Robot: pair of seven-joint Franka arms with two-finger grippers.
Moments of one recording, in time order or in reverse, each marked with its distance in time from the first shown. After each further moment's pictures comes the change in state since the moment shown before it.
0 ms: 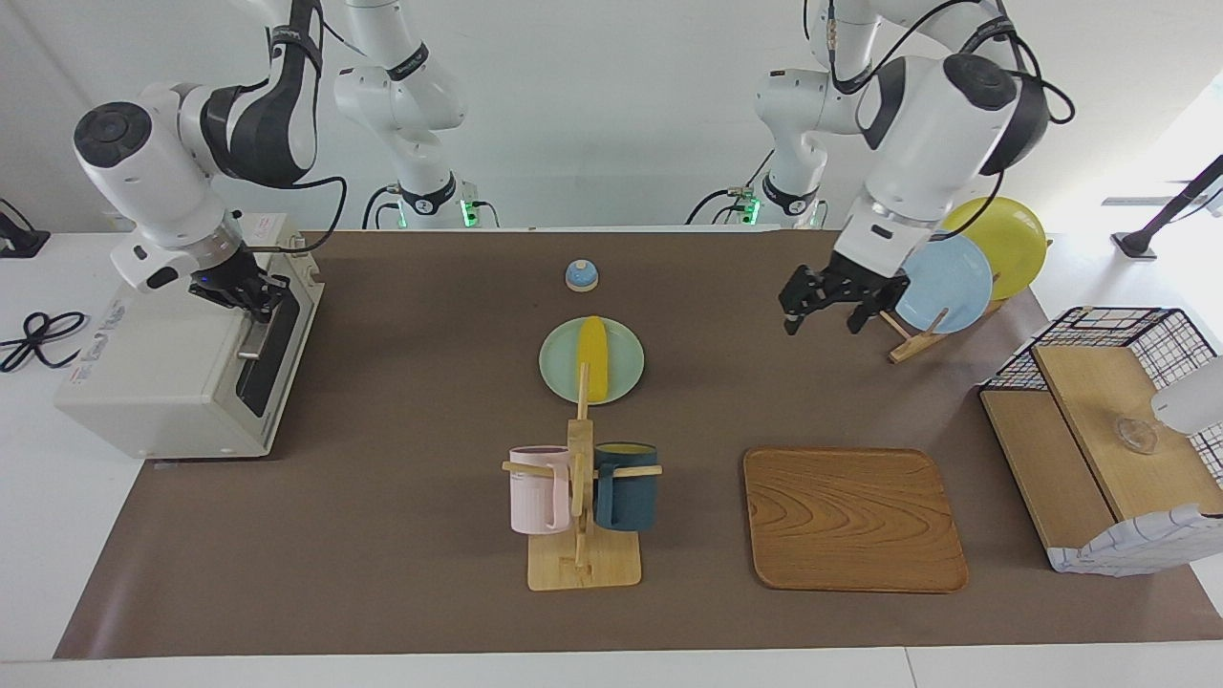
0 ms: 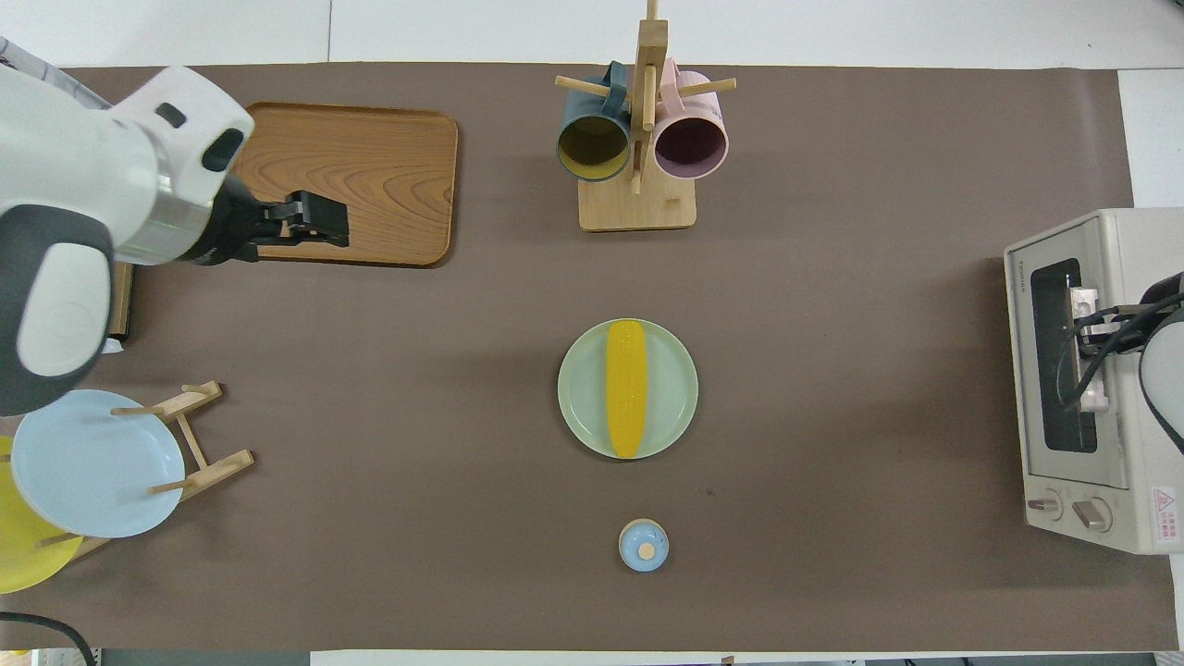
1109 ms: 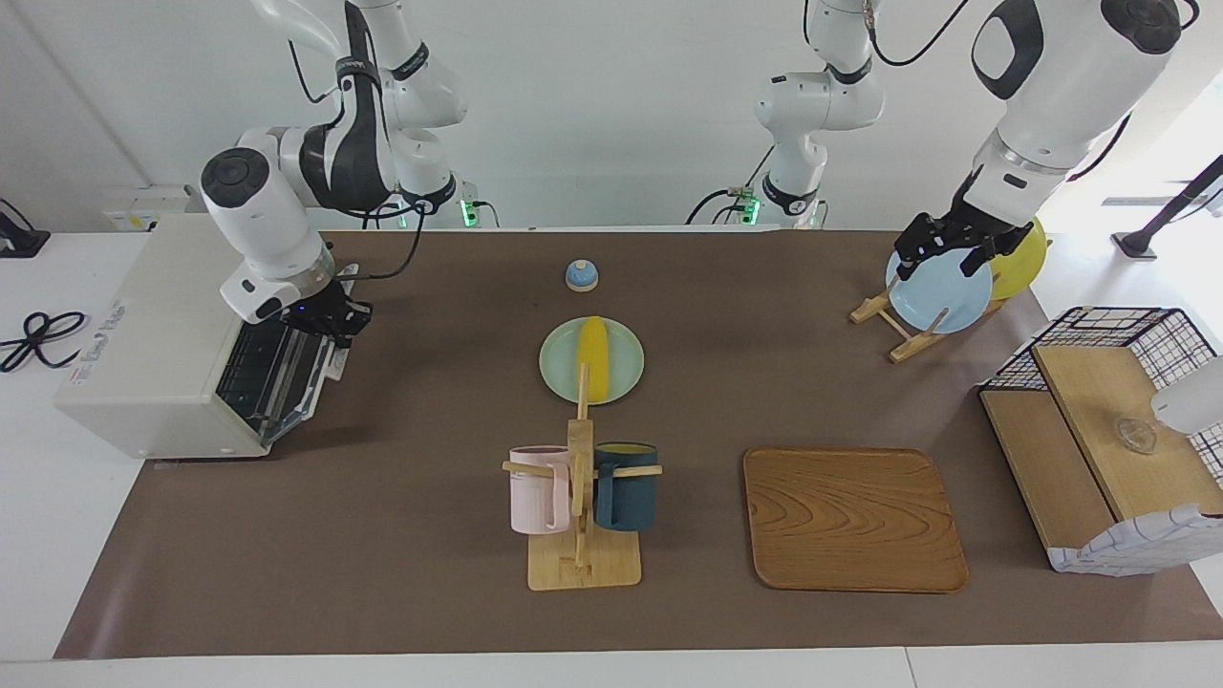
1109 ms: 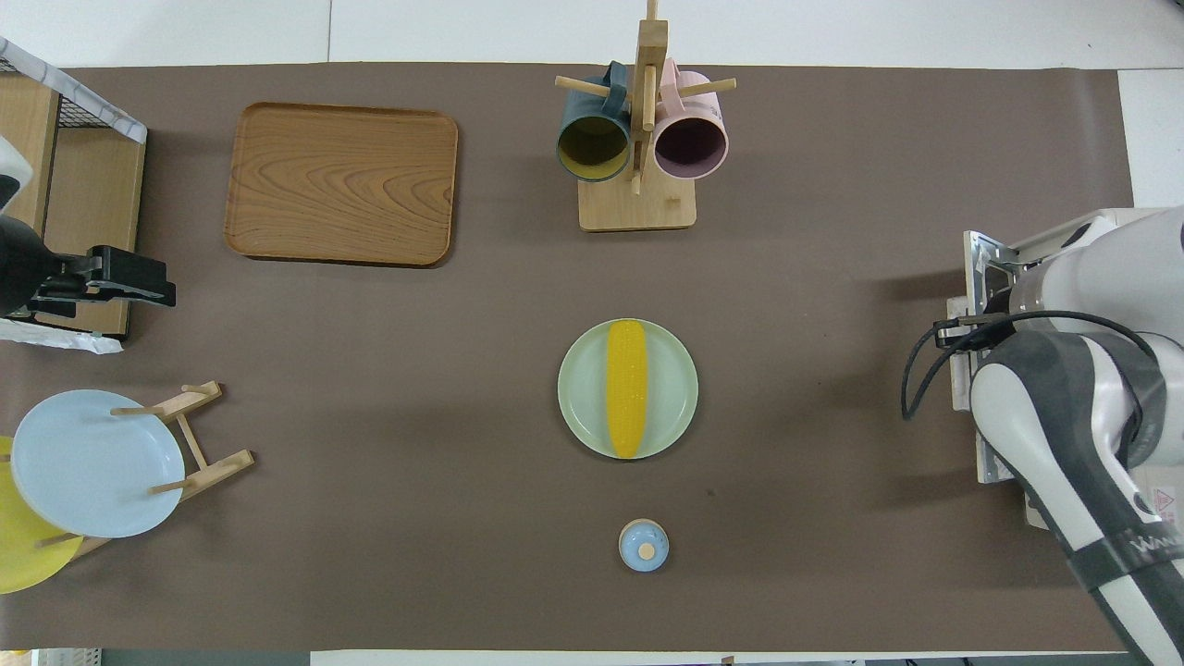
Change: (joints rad) left arm 0.177 -0.099 -0.005 -0.020 0.080 -0.209 0.182; right arm 0.163 0.049 0.021 -0.158 0.062 0.254 0.132
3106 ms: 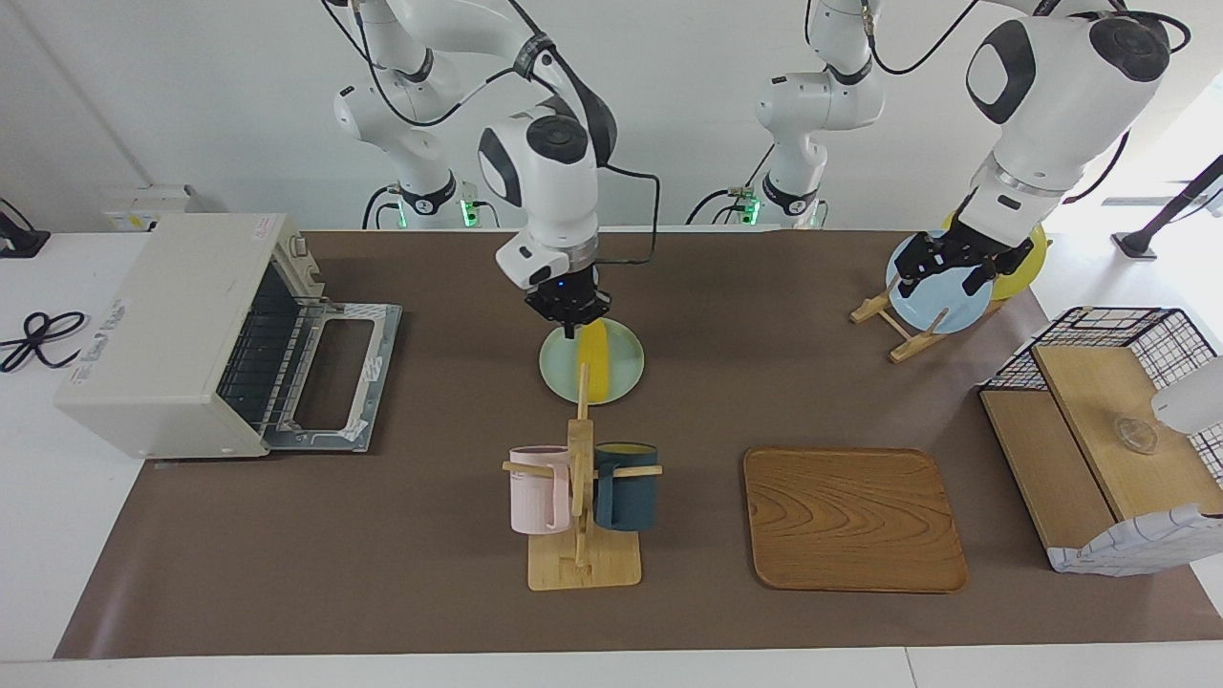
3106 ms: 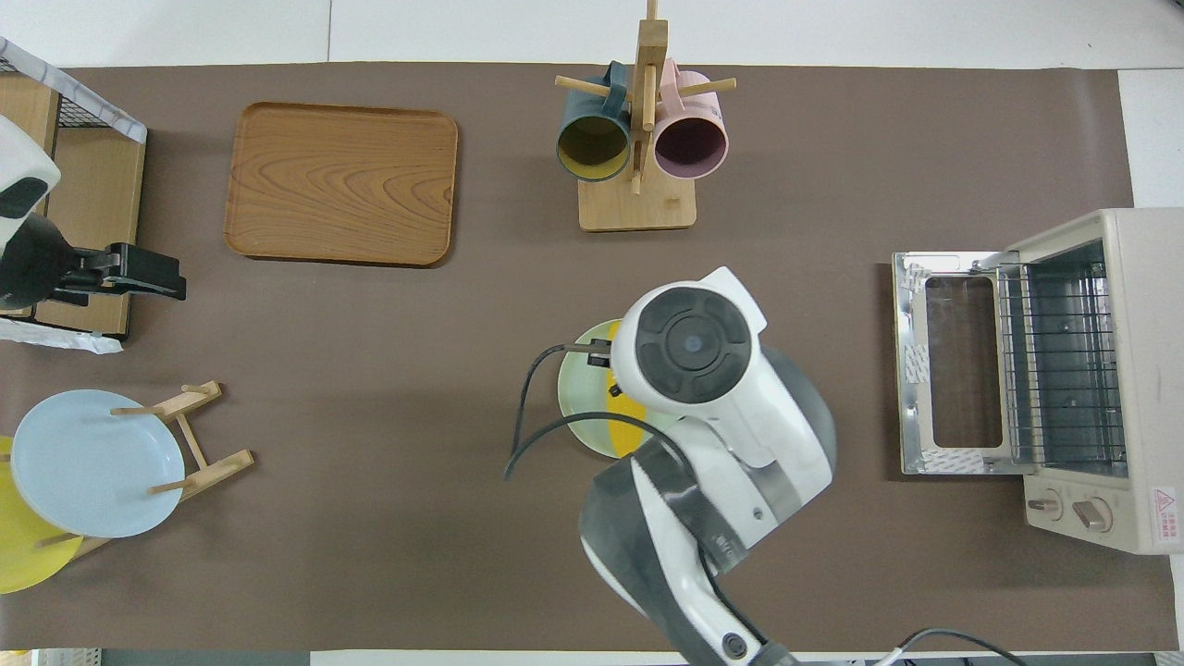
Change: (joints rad) left arm 0.007 0.016 -0.014 -0.026 0.017 0.050 0.039; right arm 0.637 0.160 0.011 0.261 0.022 0.002 0.838
